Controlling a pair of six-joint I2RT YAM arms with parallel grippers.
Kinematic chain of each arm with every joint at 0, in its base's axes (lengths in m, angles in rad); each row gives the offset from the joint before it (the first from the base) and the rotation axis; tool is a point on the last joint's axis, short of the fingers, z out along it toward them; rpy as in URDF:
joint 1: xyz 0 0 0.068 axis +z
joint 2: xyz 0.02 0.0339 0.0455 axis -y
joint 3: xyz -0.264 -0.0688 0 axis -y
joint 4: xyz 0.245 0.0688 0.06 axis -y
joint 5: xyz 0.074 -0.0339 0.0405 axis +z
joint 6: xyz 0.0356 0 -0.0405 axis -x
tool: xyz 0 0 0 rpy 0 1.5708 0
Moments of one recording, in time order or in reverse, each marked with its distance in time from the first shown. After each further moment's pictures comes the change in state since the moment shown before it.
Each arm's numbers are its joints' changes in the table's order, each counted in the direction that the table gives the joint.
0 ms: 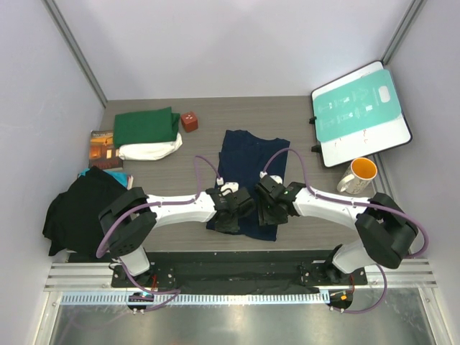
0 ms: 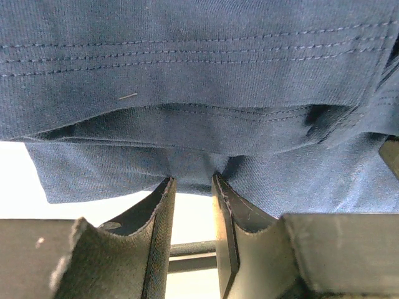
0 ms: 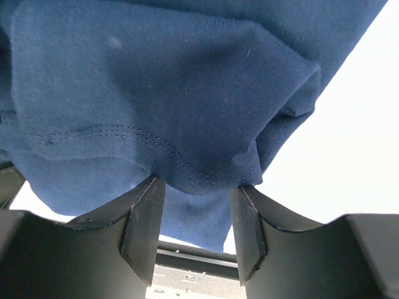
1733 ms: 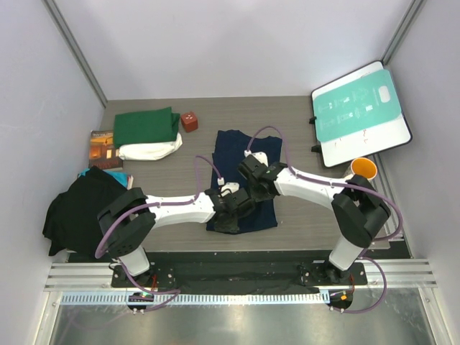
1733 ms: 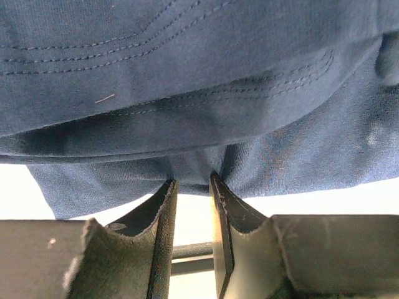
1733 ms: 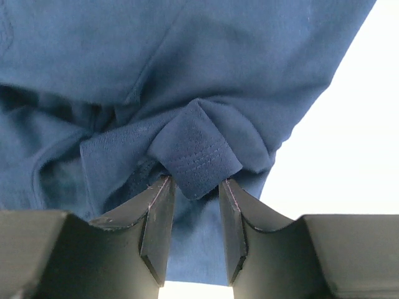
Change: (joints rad) left arm 0.000 -0.002 -0.024 0.021 -0.006 -0.034; right arm -0.020 -0.214 0.304 -0.030 -0.193 0.129
